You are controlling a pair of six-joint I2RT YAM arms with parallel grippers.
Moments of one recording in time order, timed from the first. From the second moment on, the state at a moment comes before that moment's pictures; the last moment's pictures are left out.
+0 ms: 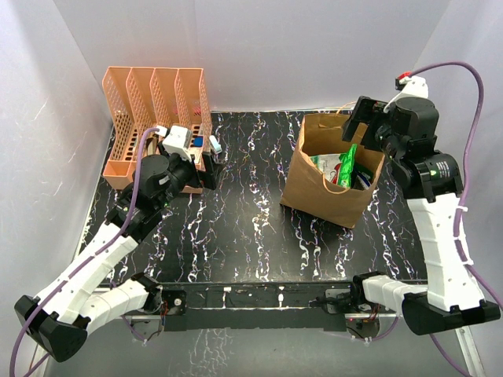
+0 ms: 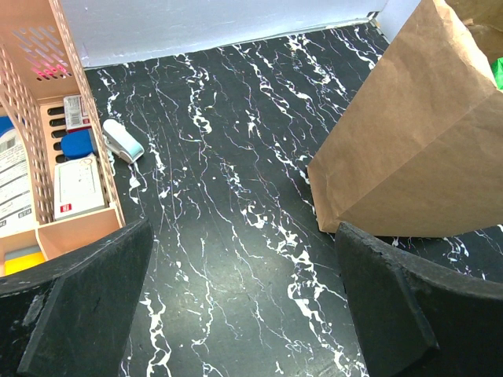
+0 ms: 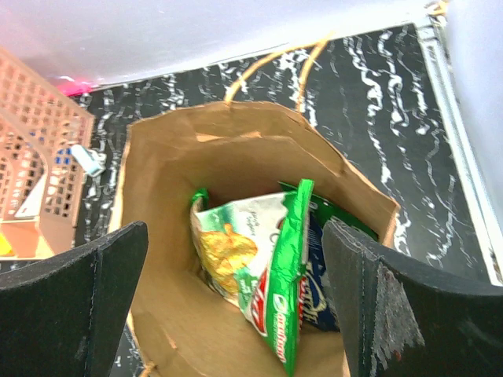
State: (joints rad) left arm -0.58 0.94 0.96 -0.21 -0.09 -0.20; right arm 0.17 1.14 1.62 -0.86 0.16 0.29
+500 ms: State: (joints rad) left arm -0.58 0.93 0.95 -0.21 -0.10 -0.20; right arm 0.16 1.40 1.67 -0.76 0.35 0.32
